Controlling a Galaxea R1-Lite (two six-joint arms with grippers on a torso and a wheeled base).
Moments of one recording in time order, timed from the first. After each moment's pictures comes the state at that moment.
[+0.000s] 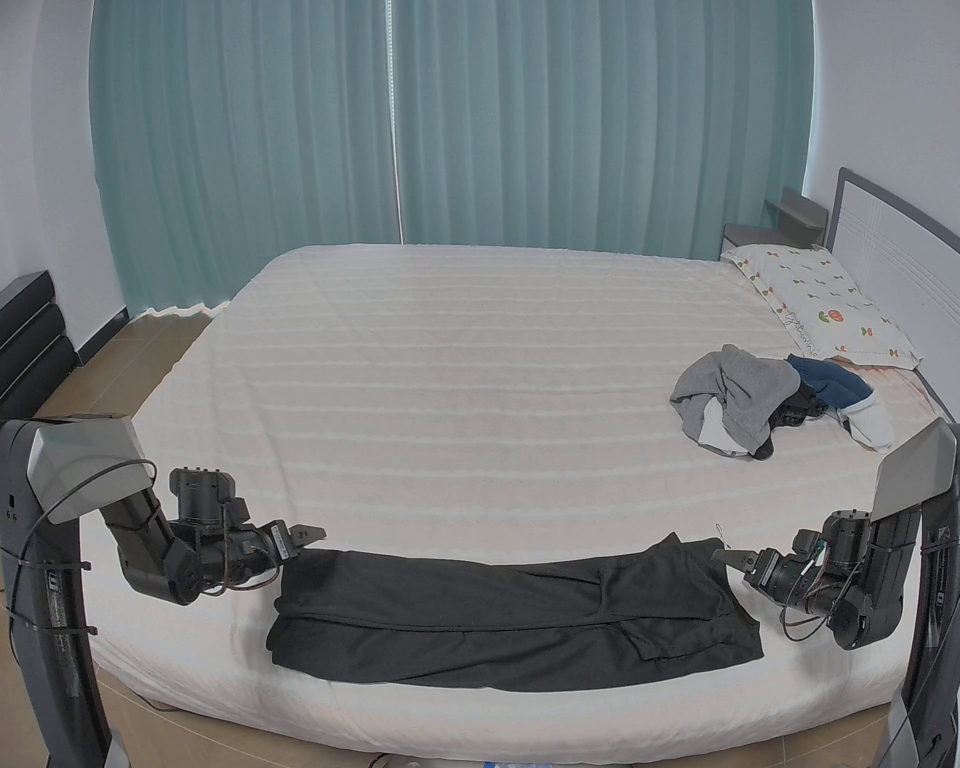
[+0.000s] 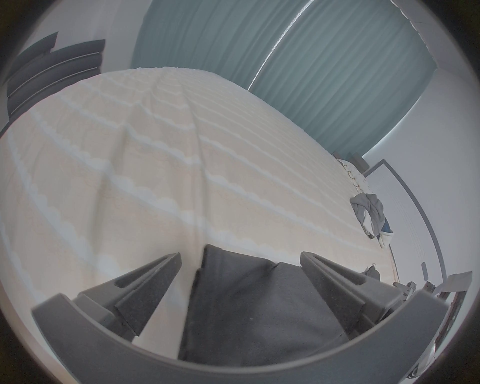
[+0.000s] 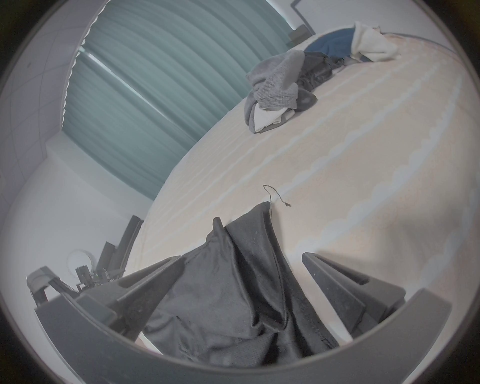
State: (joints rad) left arm 0.00 2.35 -0.74 -0.91 -0.29 -0.44; right arm -0.11 2.47 -0.37 -1.55 0.47 0.53
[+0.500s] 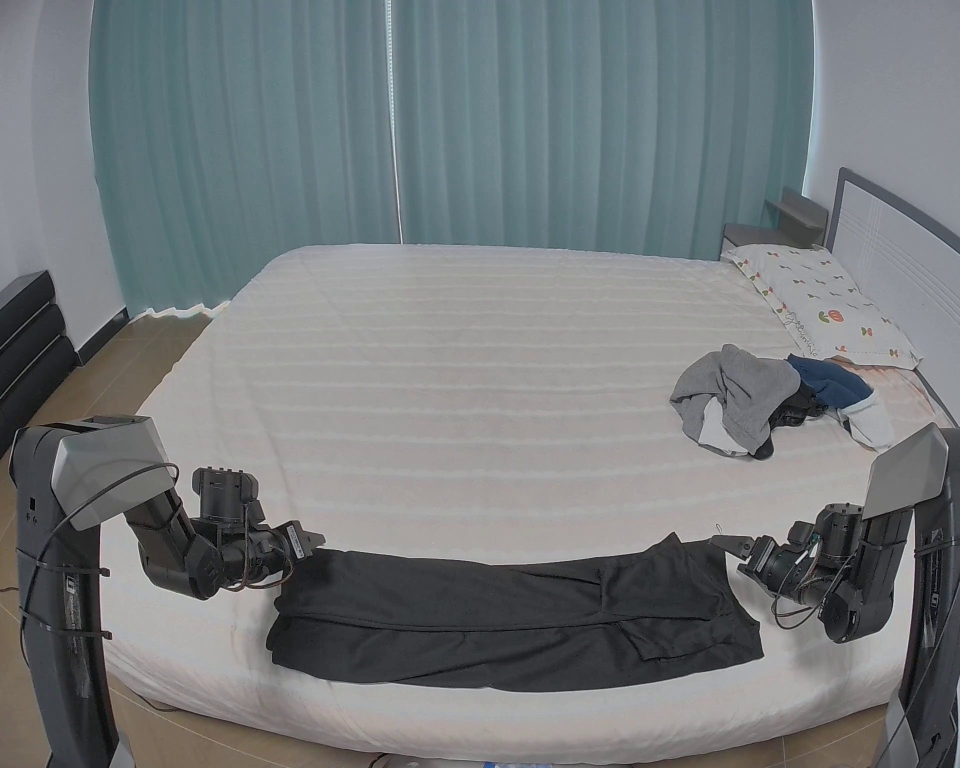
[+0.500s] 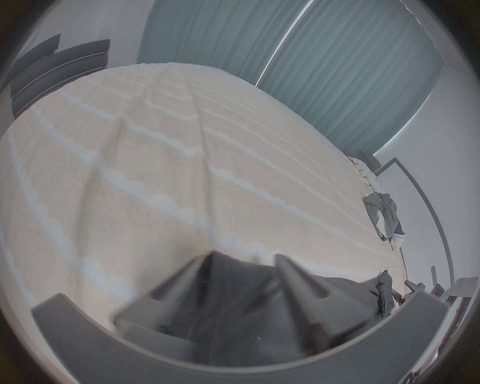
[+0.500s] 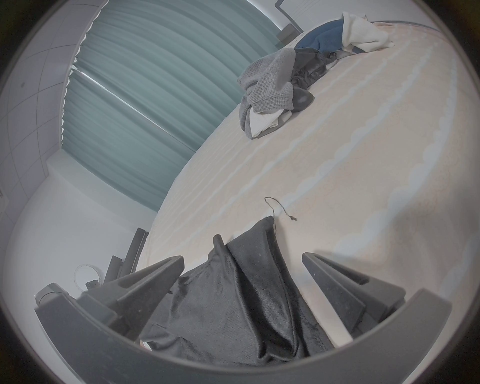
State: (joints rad) left arm -0.04 2.41 -0.84 -0.84 -0.20 -0.47; right arm -0.11 2.51 -0.46 -1.55 0.46 0.63
